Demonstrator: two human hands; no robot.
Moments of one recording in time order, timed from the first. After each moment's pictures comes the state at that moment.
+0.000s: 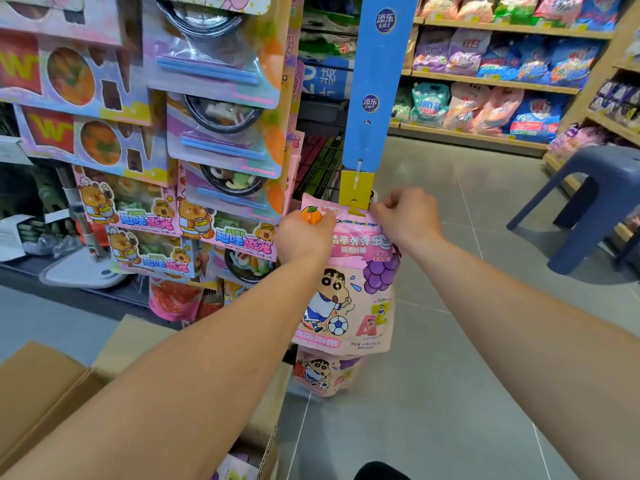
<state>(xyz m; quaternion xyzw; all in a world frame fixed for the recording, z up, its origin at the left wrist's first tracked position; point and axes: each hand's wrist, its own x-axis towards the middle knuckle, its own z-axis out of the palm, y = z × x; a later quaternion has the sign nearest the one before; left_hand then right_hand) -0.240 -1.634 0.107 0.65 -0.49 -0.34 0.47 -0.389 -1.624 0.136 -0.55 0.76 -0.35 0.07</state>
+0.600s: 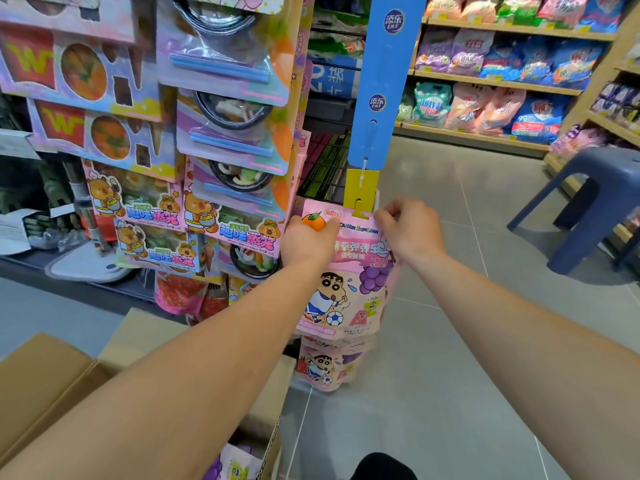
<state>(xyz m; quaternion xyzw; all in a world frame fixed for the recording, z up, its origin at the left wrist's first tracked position) -0.229 -1.620 0.103 0.64 -0.51 -0.39 0.42 -0.384 -1.607 0.122 -0.56 0.76 -0.33 0.06</state>
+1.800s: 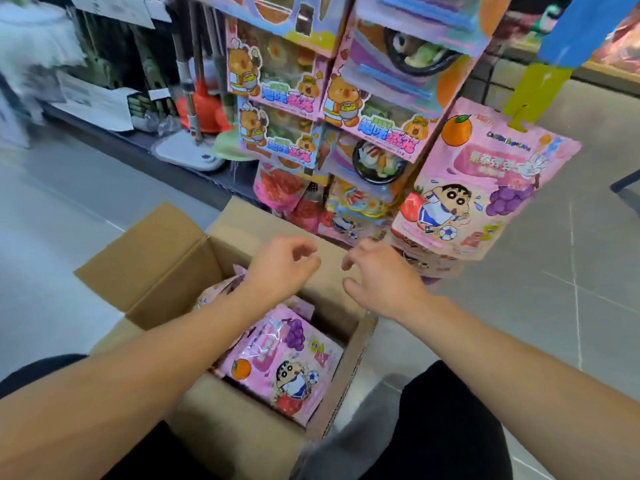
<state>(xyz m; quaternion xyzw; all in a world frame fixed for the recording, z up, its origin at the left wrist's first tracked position) -0.001 -1.496 0.006 0.64 -0.66 -0.31 0.23 -0.185 -1.493 0.014 -0.81 0.57 -0.01 0.13</state>
